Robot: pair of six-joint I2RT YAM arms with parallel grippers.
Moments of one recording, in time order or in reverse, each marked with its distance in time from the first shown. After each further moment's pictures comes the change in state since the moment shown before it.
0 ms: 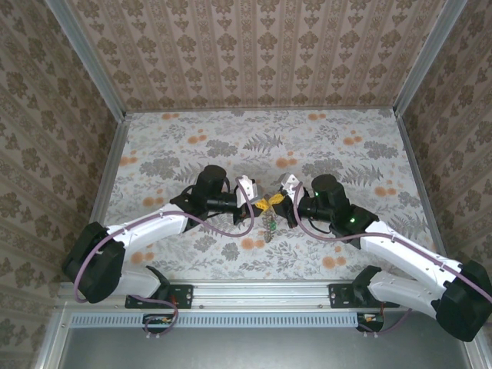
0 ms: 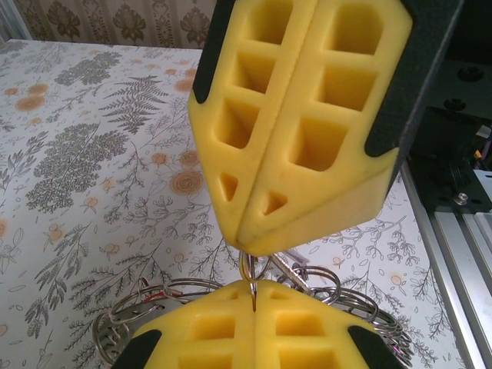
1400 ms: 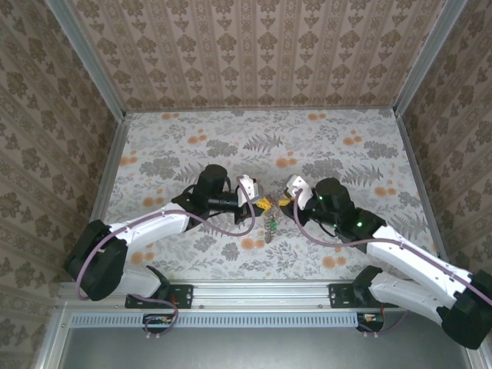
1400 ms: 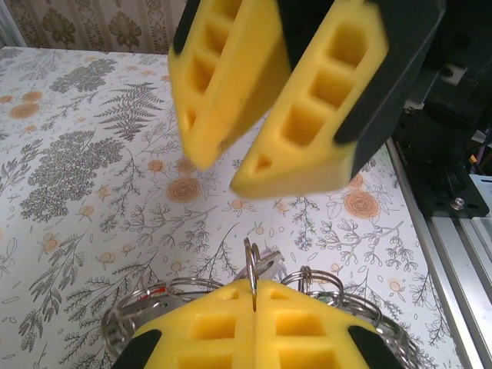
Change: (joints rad) left arm 0.000 0.020 0.005 0.027 0.023 -0.005; right arm 0.006 -0.111 -0.014 -0.127 0.200 -0.116
